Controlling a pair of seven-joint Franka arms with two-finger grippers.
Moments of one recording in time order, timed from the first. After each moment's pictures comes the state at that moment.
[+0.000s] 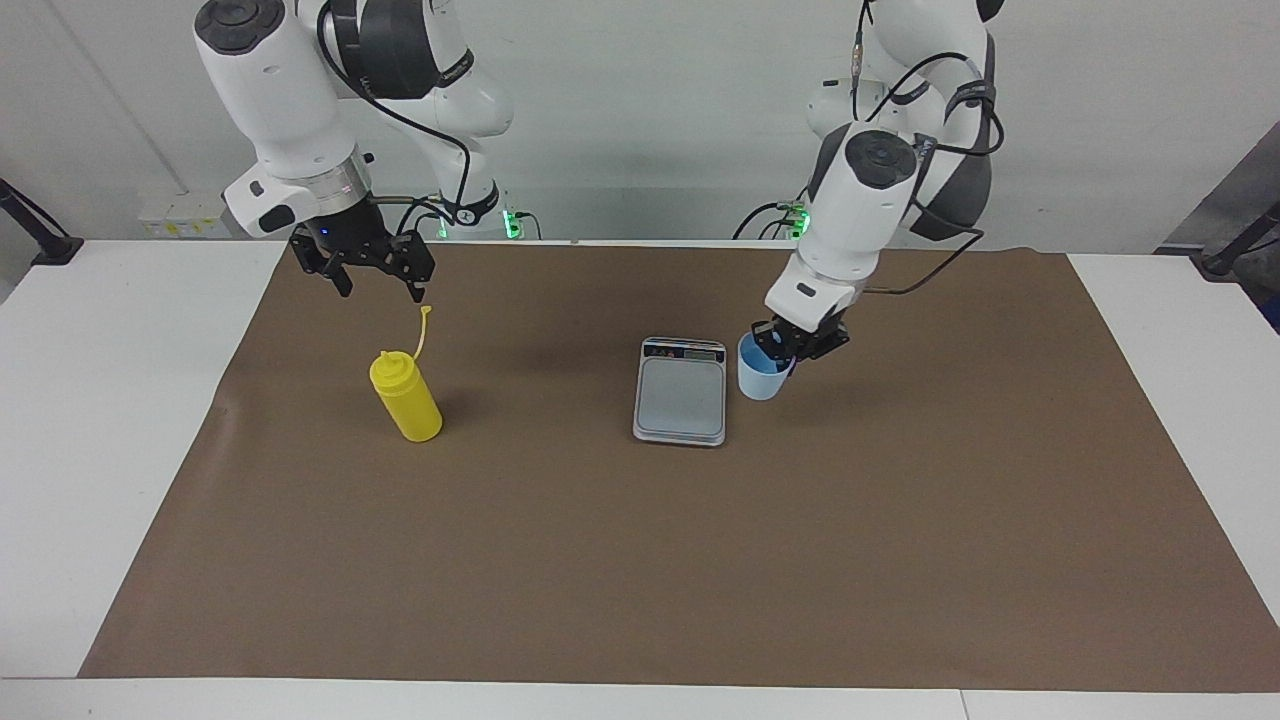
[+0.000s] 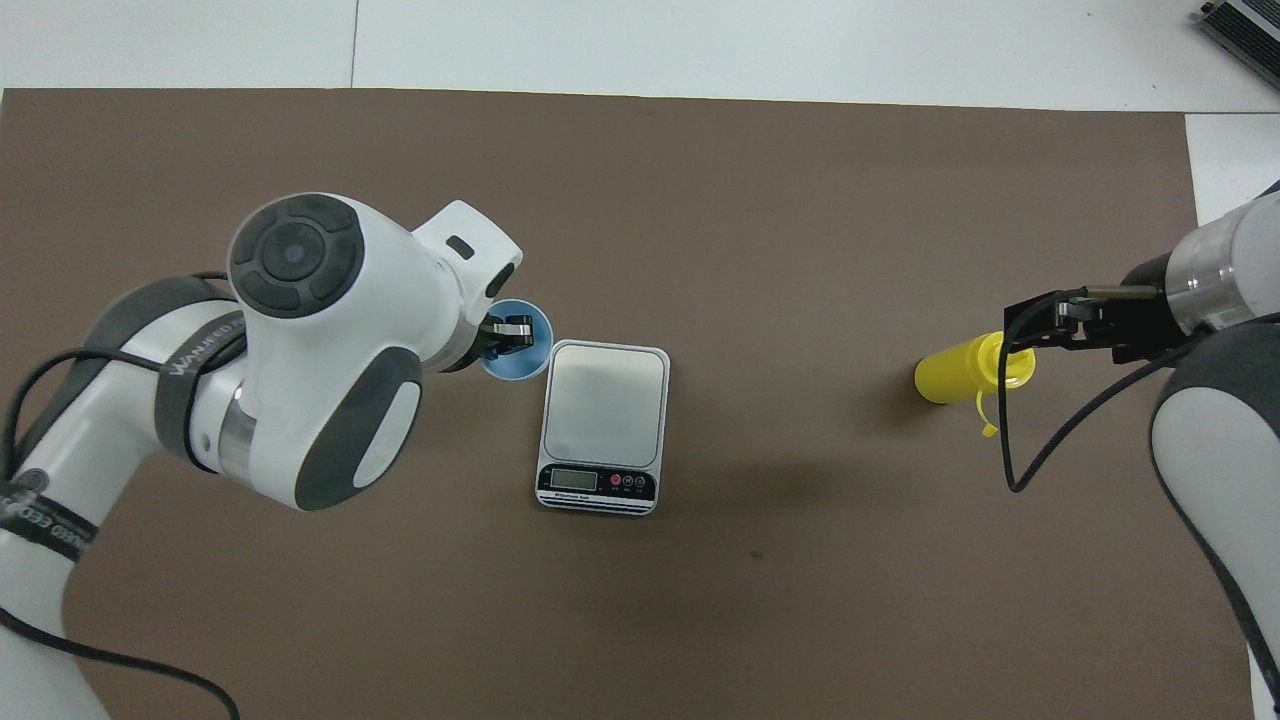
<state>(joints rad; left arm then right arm) -0.30 0.16 -0.22 -1.81 -0.03 2.05 -0.51 -0.10 -0.02 0.16 -1.69 0.01 1.66 0.17</state>
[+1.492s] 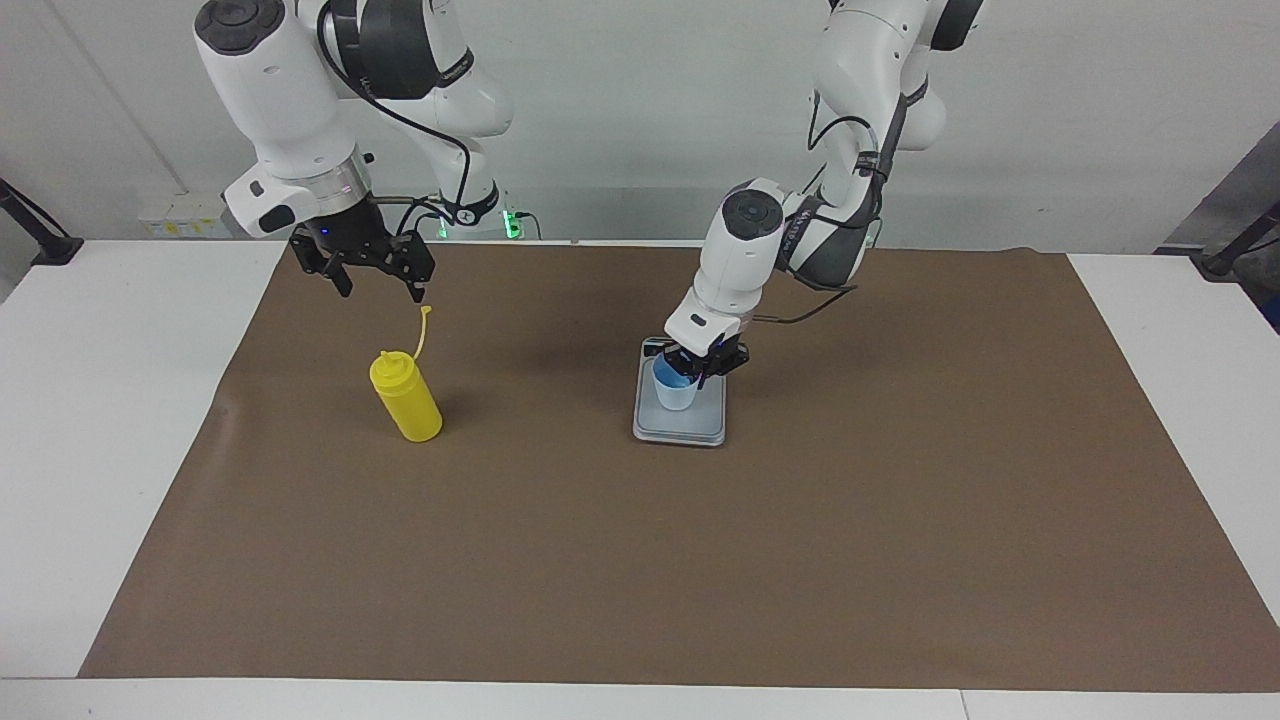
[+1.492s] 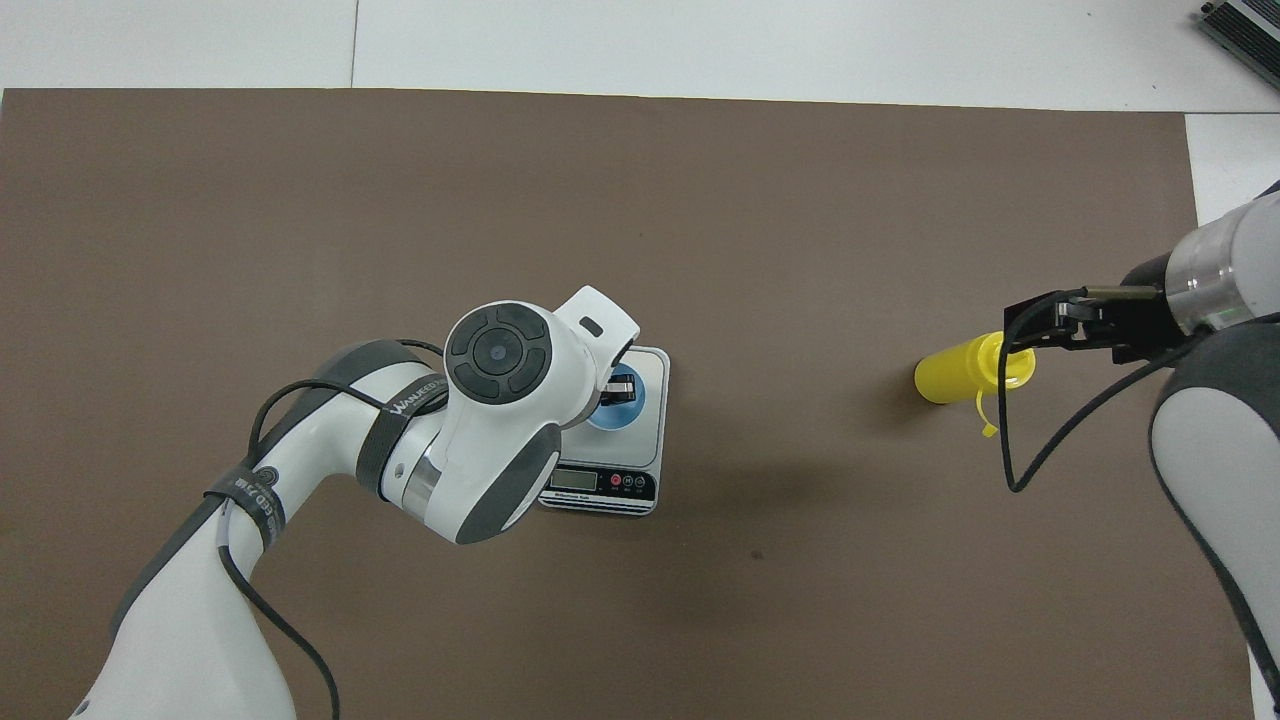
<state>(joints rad) -0.44 0.27 -0.22 -1.91 -0.03 2.25 -0.64 -0.10 -0.02 0.16 -1.70 0.01 1.66 0.17</state>
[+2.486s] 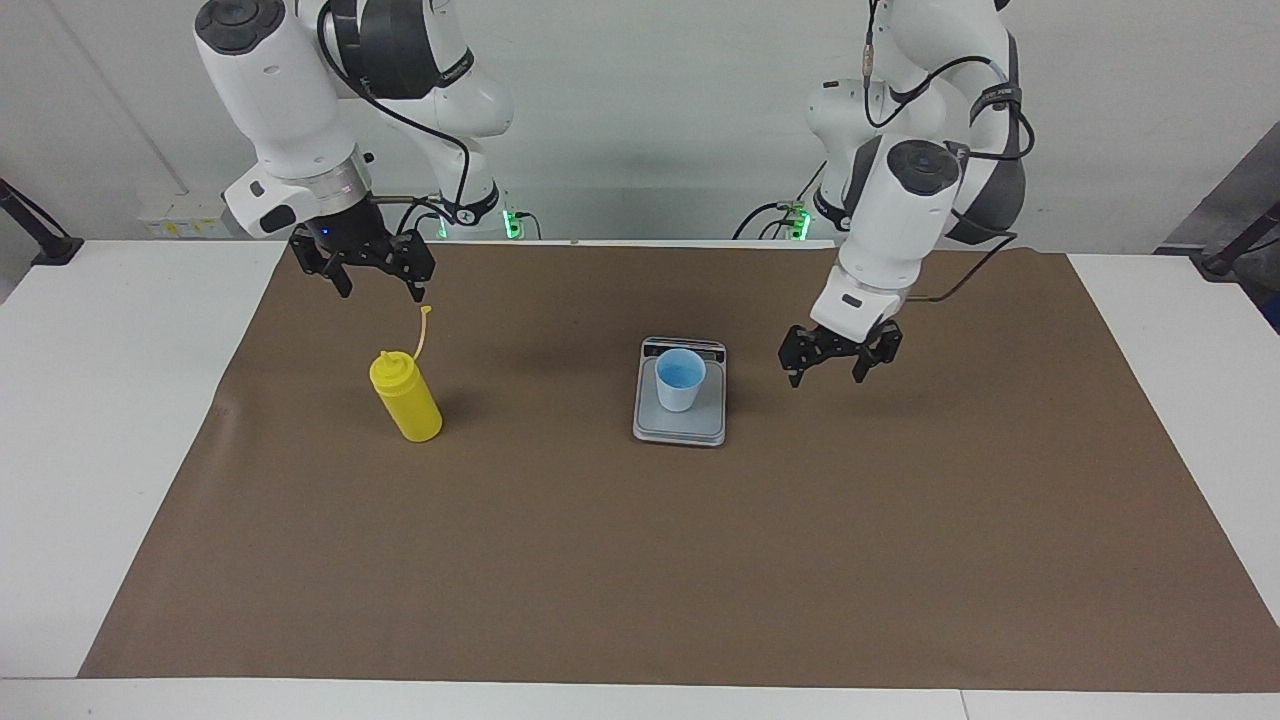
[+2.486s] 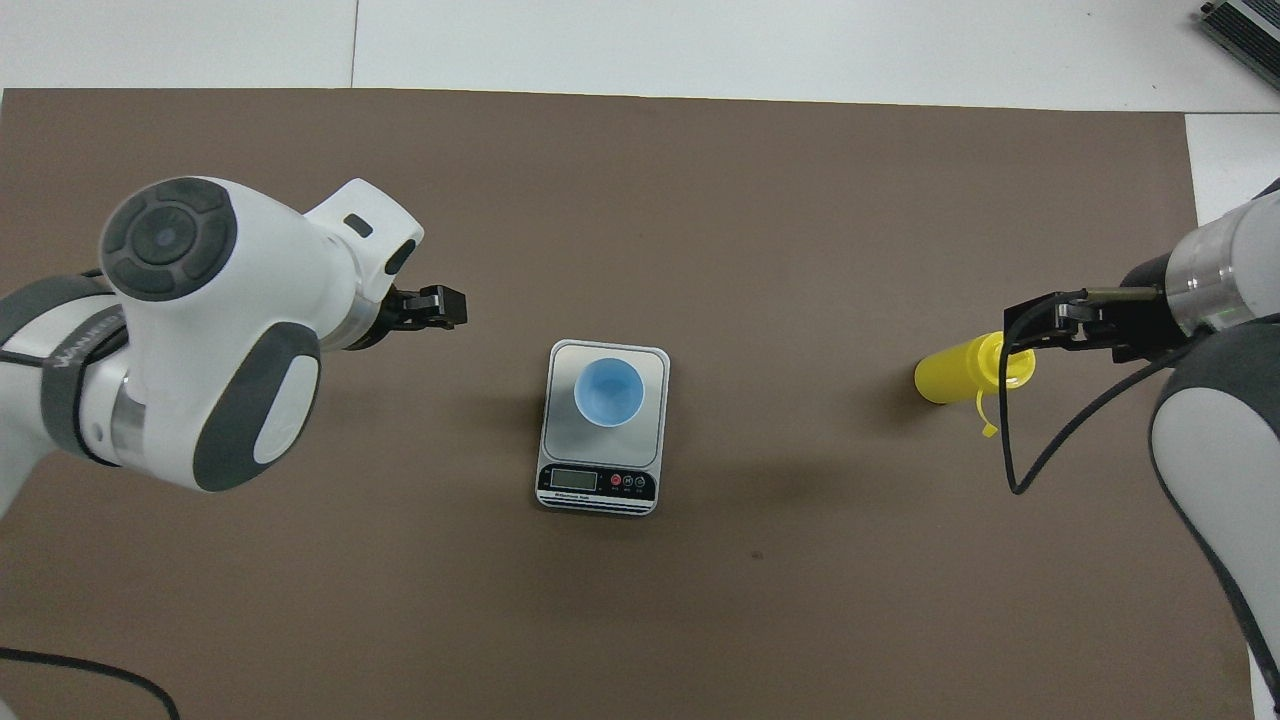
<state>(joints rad) -0.16 0.10 -0.18 -1.86 0.00 2.03 -0.37 -0.10 -0.02 0.16 -1.70 0.01 1.66 0.16</state>
